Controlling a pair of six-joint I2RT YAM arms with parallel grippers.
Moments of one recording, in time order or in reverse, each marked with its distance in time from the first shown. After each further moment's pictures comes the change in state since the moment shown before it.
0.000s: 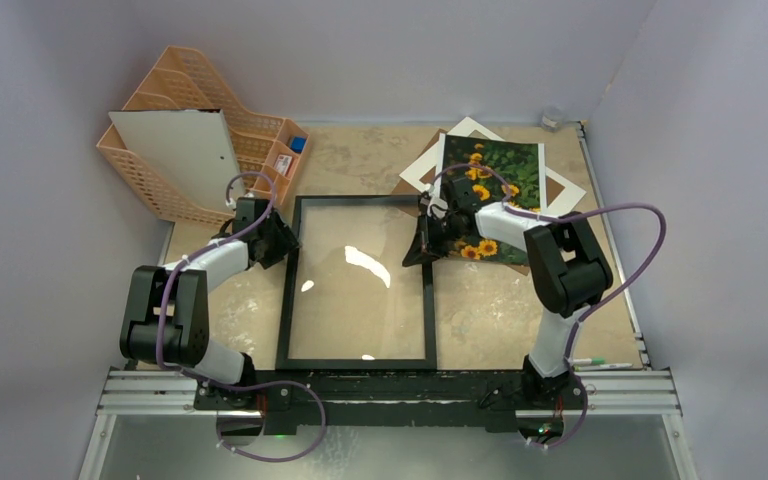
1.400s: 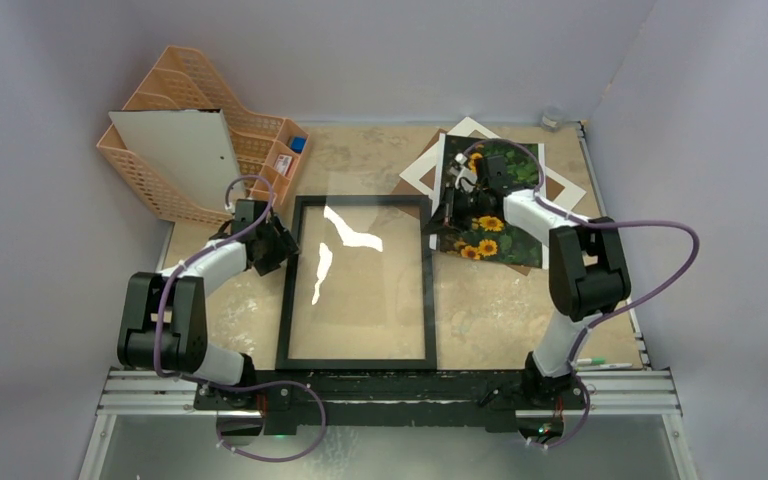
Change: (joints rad) left arm 0.000 -0.039 0.000 -0.107 -0.008 0.011; right arm -0.152 -0.067 0.057 0.001 -0.029 -0.048
